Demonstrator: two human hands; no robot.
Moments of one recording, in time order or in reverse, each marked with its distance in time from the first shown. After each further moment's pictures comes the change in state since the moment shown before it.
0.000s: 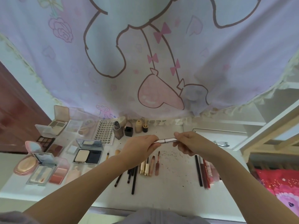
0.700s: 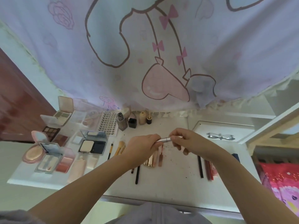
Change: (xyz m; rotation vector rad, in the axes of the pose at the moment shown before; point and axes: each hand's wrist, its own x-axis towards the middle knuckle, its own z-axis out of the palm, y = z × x) left_hand -0.016 0.008 0.006 0.055 -0.162 -0.145; right_hand 0.007 0.013 0.022 -0.071 -0.046 -0.079
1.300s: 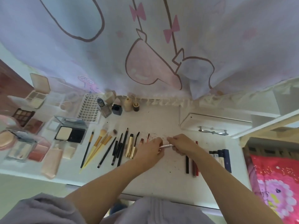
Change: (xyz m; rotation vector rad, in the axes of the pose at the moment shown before) left_hand 0.042 0.049 0.113 -0.215 -0.327 -0.281; right_hand 0.060 0.109 -0.013 -0.005 0.042 0.456
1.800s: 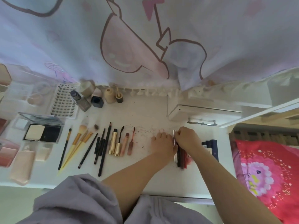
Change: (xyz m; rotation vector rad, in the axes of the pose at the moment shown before) left_hand 0.058 0.066 0.062 0.233 -0.126 -0.121; right_hand 0.015 0.045 -0.026 -0.497 0.352 0.073
